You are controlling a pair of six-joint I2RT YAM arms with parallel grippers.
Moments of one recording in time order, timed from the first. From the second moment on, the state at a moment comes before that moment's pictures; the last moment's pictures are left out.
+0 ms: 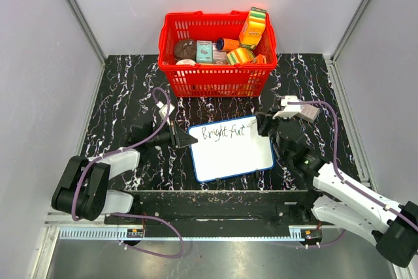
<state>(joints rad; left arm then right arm) -0.27 1.32 0.39 0.54 0.86 -0.58 0.75 0.85 0.58 0.12 0.51 0.39</state>
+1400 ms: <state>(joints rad) -0.27 1.33 0.39 0.54 0.86 -0.58 0.73 0.79 0.50 0.10 0.49 0.47</state>
